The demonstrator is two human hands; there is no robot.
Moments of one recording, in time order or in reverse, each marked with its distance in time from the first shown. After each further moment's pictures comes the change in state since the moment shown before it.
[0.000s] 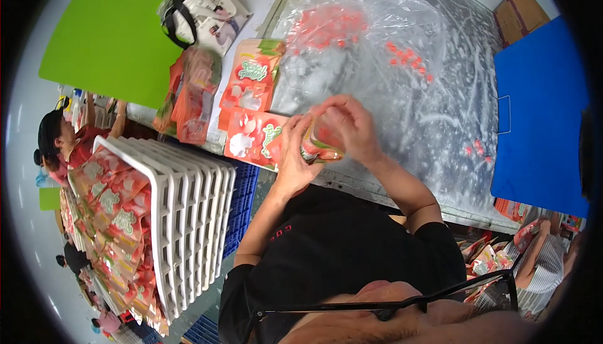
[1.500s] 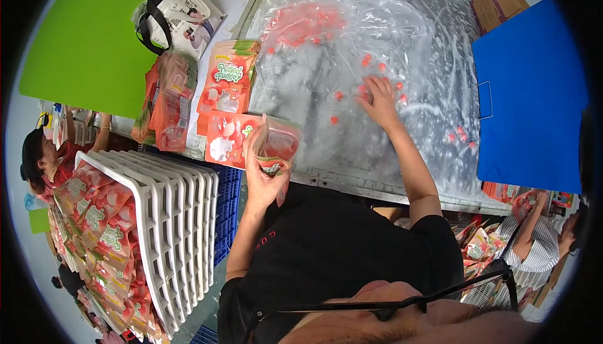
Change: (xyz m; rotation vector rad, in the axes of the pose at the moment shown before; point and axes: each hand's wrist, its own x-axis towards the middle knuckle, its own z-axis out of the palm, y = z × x) left_hand -0.039 -0.013 -0.023 -0.160 0.164 -0.099; right_hand -0.014 0.087 -0.185 -1.503 0.185 -0.206
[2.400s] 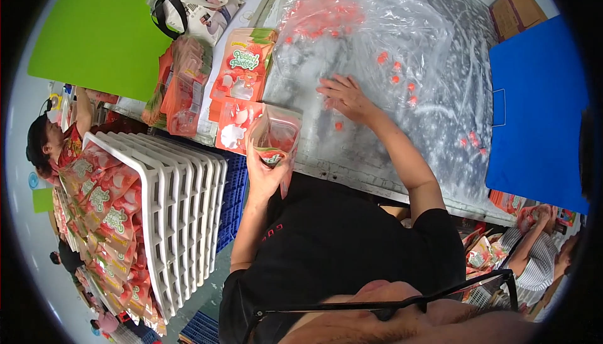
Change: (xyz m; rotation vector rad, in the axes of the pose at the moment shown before) left_hand -0.003 -0.010 -0.013 -0.039 0.079 0.004; right_hand 0.040 -0.084 0.039 0.357 -0.495 -0.295
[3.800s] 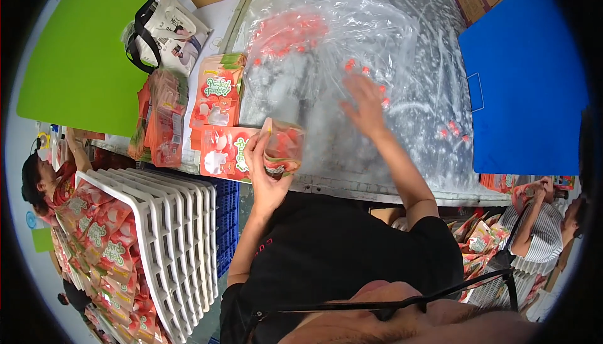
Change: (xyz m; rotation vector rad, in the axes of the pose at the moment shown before) left_hand 0.011 0.019 0.041 0.236 -0.077 0.153; right_hand -0.064 -0.001 -0.054 -0.299 0.649 0.114
